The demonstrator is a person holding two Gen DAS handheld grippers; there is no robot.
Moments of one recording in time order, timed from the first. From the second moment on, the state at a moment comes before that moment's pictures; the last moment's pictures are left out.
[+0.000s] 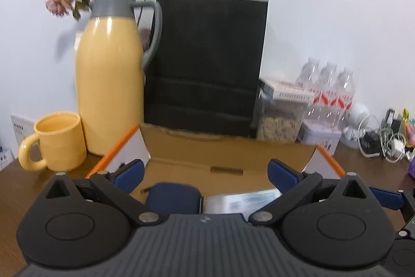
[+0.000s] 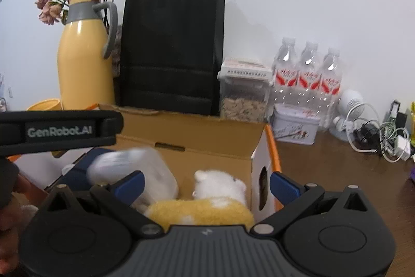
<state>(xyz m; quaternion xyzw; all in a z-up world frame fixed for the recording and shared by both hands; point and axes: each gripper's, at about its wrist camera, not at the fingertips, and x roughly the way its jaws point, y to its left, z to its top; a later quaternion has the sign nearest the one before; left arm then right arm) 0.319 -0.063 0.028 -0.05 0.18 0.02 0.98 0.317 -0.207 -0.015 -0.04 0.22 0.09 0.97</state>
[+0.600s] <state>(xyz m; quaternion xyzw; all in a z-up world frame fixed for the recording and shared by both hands) 0.255 -0.040 0.033 -0.07 0.14 0.03 0.99 0.261 -0.216 -0.003 -0.06 0.18 0.10 0.98</state>
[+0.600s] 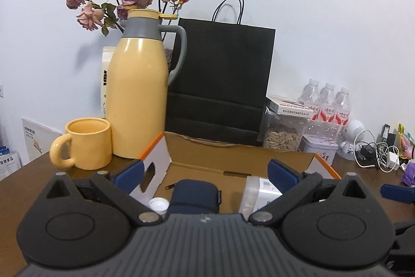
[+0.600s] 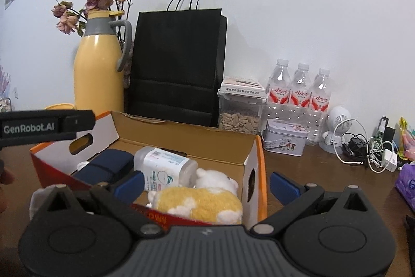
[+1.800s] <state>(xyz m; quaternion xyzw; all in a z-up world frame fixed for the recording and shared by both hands) 0.171 -0.001 -0.014 -0.07 0.21 0.03 0.97 0.162 -0.264 -0.043 0.03 0.23 0.10 0.97</state>
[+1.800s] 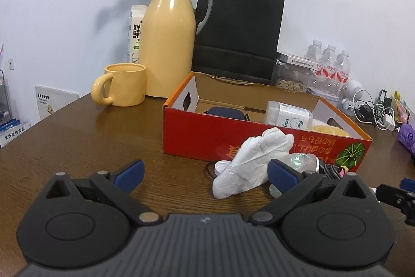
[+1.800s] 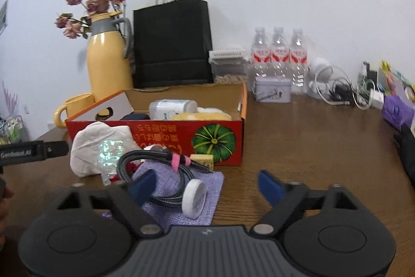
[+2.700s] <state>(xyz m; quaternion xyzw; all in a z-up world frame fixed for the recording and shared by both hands) 0.191 -0.101 -0.016 -0.04 0.28 -0.06 0.96 0.174 -0.272 -0.052 0.08 0.27 0.13 0.95</state>
